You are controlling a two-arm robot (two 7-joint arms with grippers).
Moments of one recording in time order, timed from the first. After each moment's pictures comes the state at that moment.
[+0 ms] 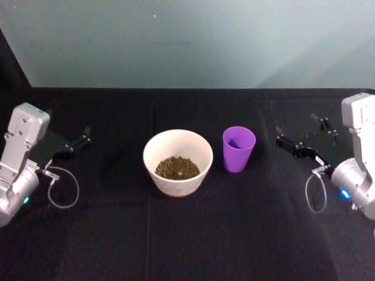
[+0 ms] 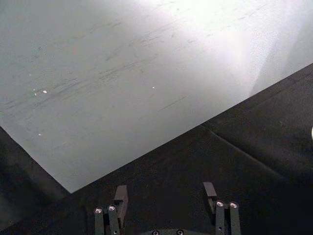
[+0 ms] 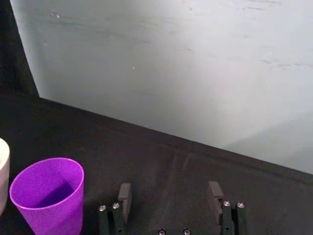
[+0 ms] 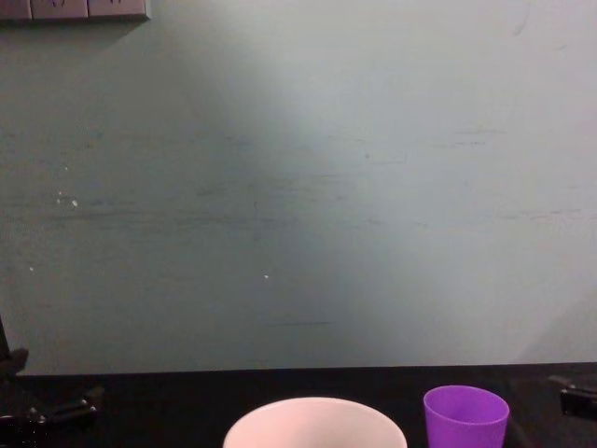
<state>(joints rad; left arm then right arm) -0.20 0.60 0.45 -1.41 -0.25 -0.12 0.03 0.14 0.35 -0.14 -1.42 0.17 0.03 0.26</state>
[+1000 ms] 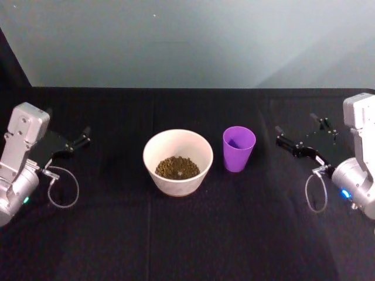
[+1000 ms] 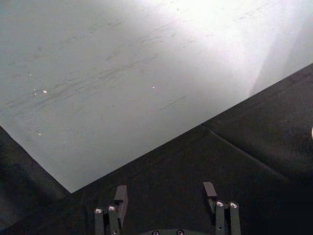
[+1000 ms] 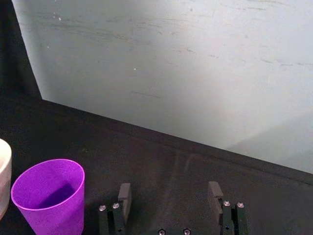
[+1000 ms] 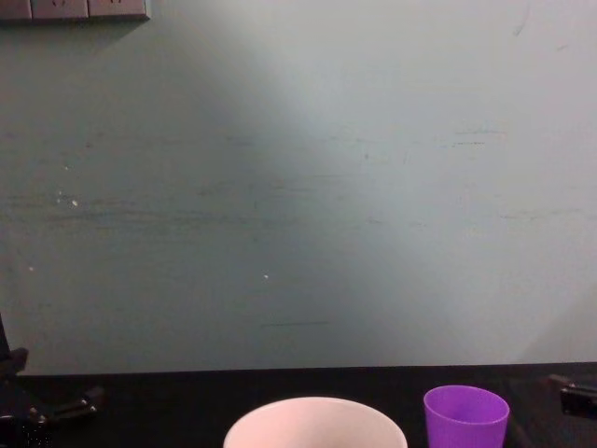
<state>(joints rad) -0.20 0.60 0.45 -1.41 -0.25 -0.12 0.03 0.15 0.35 -0.14 -1.41 0.18 0.02 0.27</state>
